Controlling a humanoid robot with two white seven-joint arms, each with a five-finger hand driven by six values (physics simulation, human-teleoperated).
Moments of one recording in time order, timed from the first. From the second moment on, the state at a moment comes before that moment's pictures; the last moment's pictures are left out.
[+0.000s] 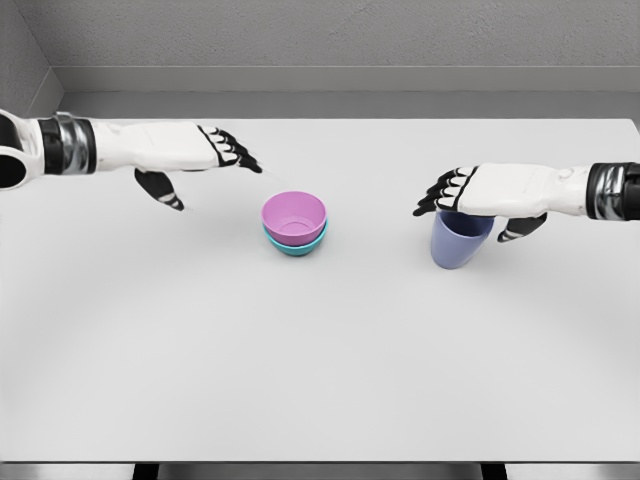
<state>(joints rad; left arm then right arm) -0.98 0.75 -0.94 -1.28 -0.27 -0.61 -0.55 -0.78 -0.89 0.78 -1.50 0.34 -0.61 0.61</state>
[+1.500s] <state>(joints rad) -0.90 0.79 -0.83 -1.14 -0.27 -0.61 -0.56 -0.79 -0.86 0.80 -1.46 0.35 -0.61 0.61</state>
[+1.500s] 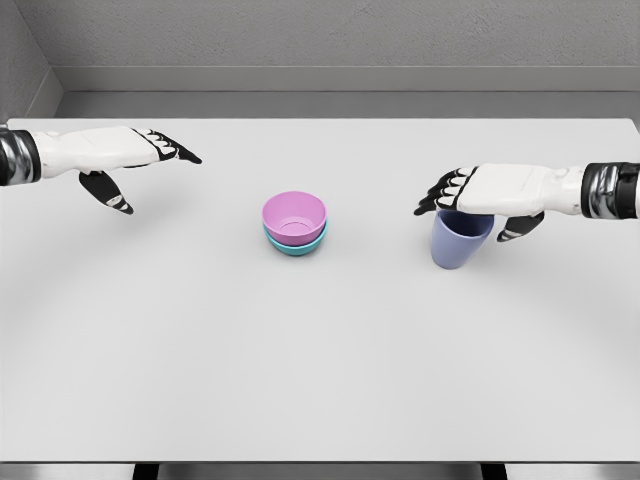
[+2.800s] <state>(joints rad) -0.90 0.79 -0.83 -1.14 -0.27 -0.61 -0.56 -0.79 -0.86 0.81 -1.46 0.35 -0.61 0.61</state>
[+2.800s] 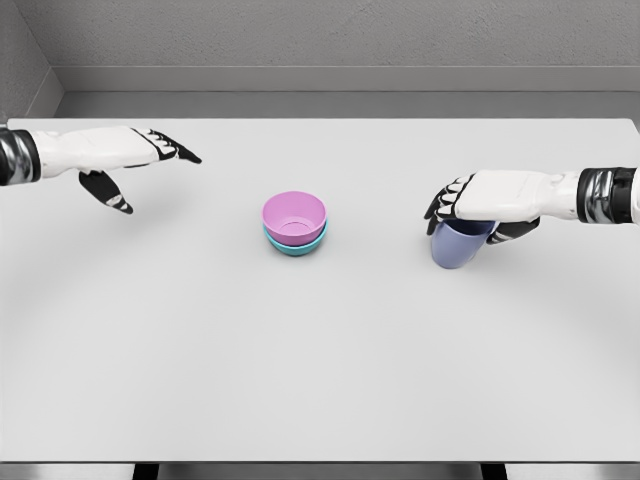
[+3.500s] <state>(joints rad) -0.90 0.79 -0.83 -1.14 -0.27 -0.61 -0.56 -0.79 -0.86 0.80 -1.45 0.35 -0.61 0.61</state>
